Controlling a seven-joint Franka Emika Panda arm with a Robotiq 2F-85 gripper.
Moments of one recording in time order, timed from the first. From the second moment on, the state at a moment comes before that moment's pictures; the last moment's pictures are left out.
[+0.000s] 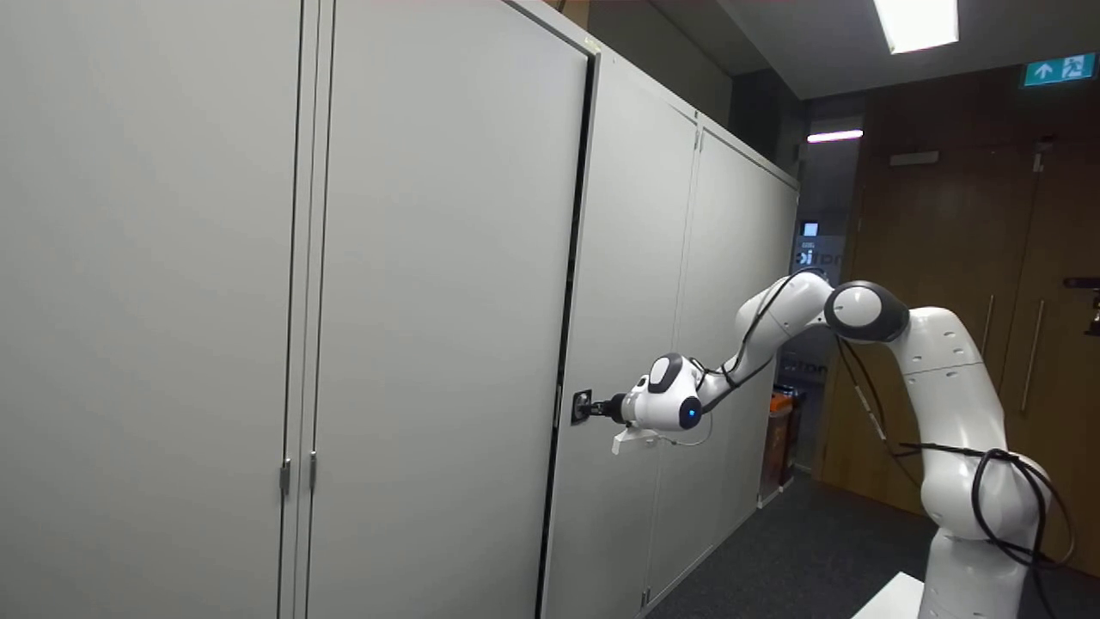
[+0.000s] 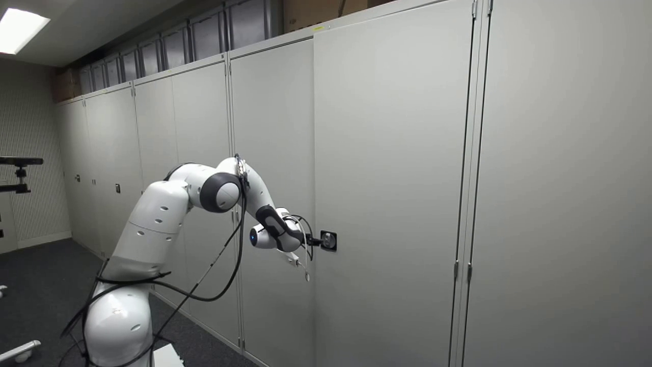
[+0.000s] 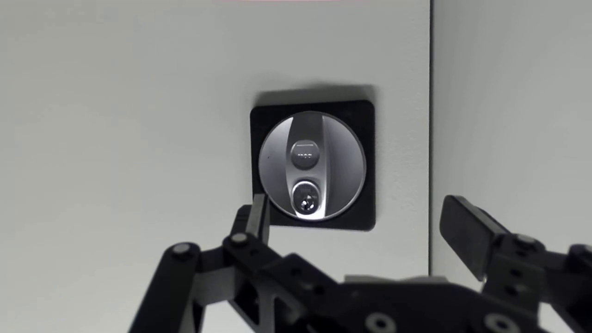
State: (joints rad) arm -0.11 0.44 0.40 -1.89 -2.60 2.59 2.60
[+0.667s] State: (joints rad) arm -0.39 0.46 0.65 -1.86 -2.60 2.77 2.53
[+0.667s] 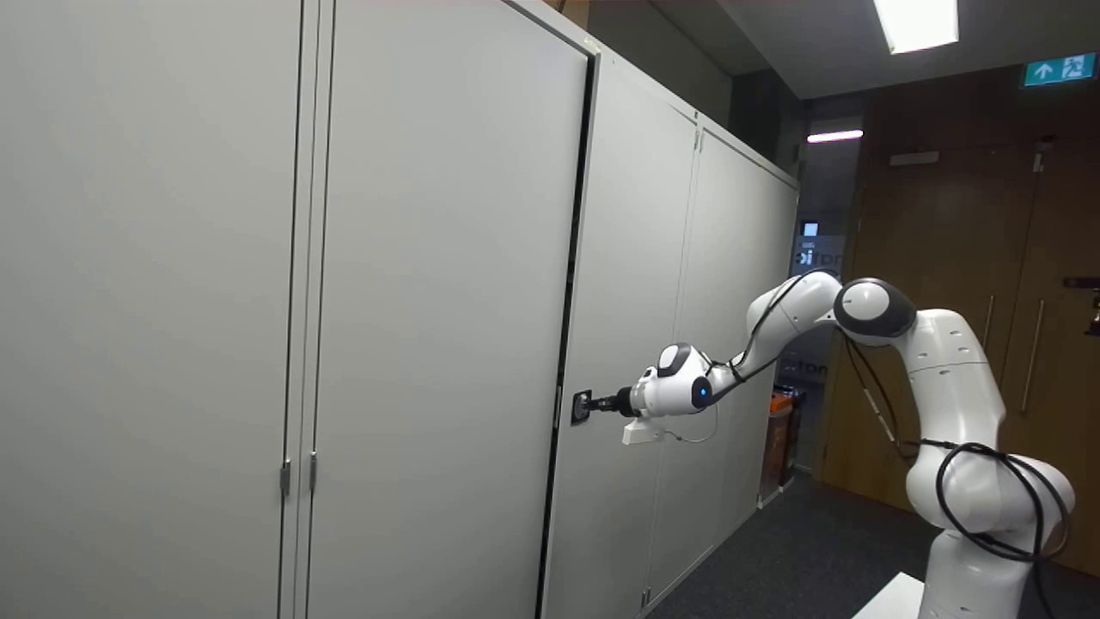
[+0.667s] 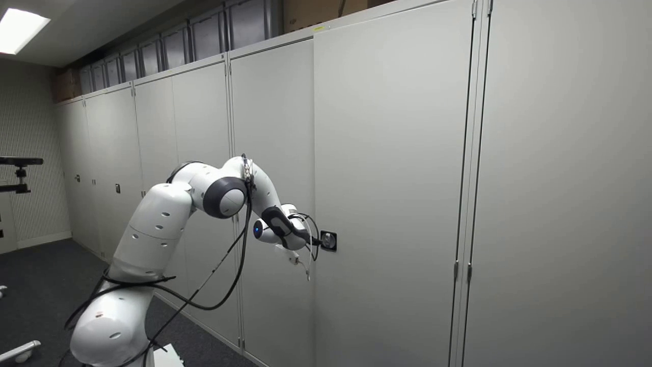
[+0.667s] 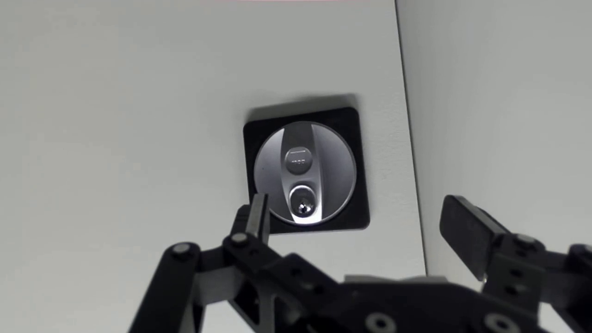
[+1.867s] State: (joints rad) arm -0.88 0.87 1.07 -1.85 -2.60 2.74 1.77
